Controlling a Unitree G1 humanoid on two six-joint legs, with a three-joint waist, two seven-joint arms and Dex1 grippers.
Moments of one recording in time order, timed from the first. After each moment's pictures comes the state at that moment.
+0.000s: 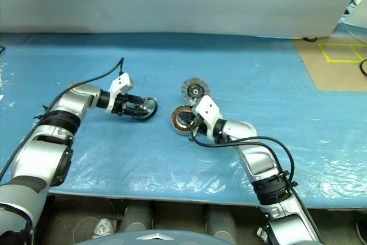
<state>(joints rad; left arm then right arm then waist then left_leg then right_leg) -0.94 0.52 -0.16 0.95 0.01 0.14 -1.35 -0.33 -0.35 0.24 -0.15 0.16 0.38 0.74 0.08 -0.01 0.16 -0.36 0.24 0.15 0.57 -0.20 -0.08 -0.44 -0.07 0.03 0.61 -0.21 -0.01</state>
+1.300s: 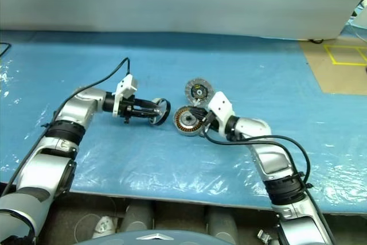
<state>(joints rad) -0.85 0.48 -0.12 0.73 -0.13 0.16 -1.48 -0.29 -0.47 0.15 -0.21 0.20 0.40 0.76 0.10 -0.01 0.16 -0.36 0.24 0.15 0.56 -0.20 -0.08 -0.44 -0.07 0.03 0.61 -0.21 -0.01</state>
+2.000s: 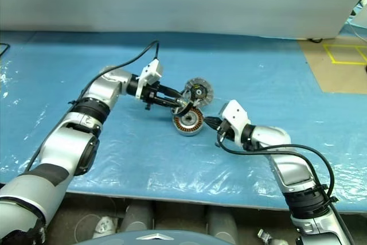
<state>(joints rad) -1.09 0.31 -0.17 0.97 -0.08 0.02 -1.55 -0.18 -0.59 0.10 -0.29 0.23 0.44 0.78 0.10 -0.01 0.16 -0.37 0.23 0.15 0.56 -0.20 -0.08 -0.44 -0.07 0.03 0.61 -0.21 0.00</state>
